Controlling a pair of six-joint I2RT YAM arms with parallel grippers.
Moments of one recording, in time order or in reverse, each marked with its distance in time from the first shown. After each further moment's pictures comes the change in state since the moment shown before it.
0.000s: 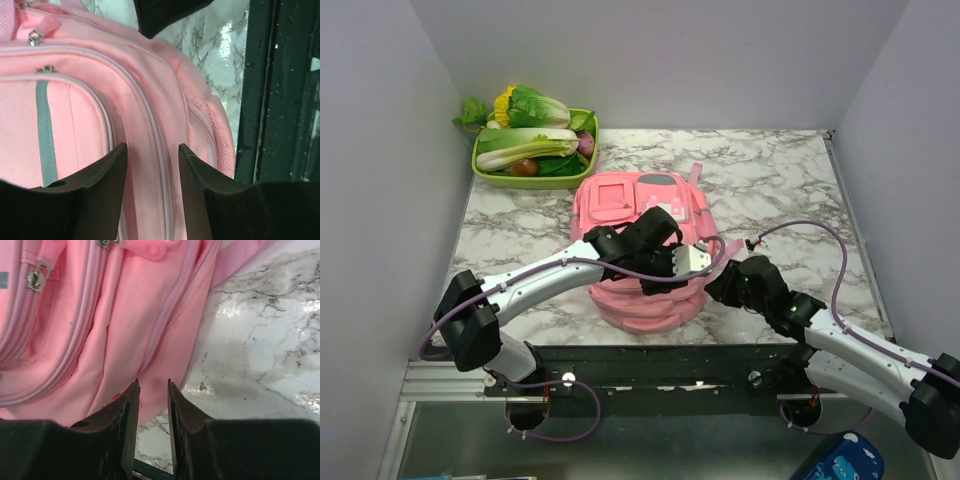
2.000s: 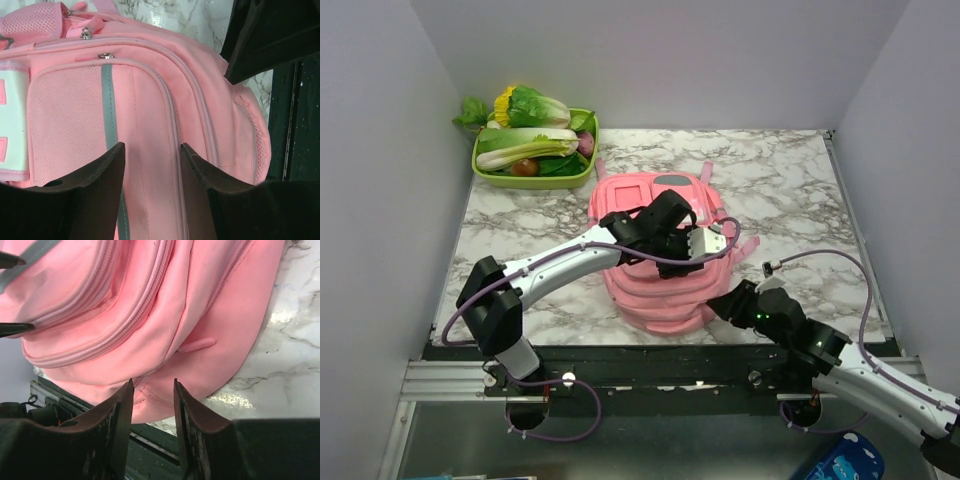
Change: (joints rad) left arm 0.004 0.126 0.139 0.070 -0.006 0.016; right arm 0.174 -0.406 -0.179 -0.103 0.090 0.227
